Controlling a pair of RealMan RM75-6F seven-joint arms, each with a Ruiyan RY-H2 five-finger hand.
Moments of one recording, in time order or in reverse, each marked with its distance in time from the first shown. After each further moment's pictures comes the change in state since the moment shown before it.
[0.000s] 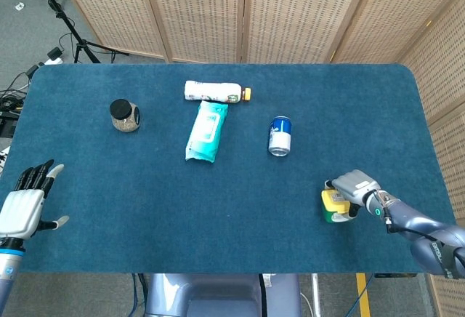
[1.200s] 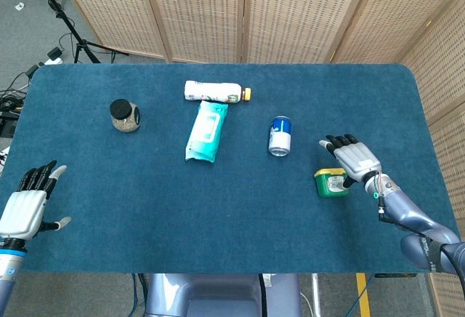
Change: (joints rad) left arm 0.001 -0.003 0.006 -0.004 0.012 0.005 0.000; right arm -0.144 -0.155 0.091 0.170 0.011 0.375 0.025
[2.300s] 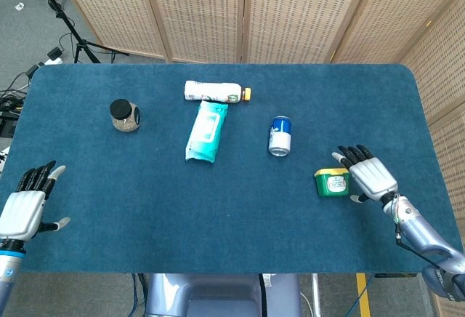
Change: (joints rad) left arm 0.003 0.006 0.002 -0.002 0.007 0.004 -0.011; right arm -0.257 -0.158 -0.021 0.295 -0.417 0.272 0.209
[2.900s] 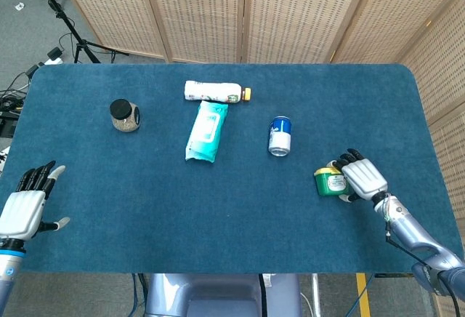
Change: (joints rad) left arm -0.002 -0.003 -0.001 0.005 -0.010 -0.008 0.002; right arm -0.011 -0.120 0.015 0.159 -0.061 0.025 0.136
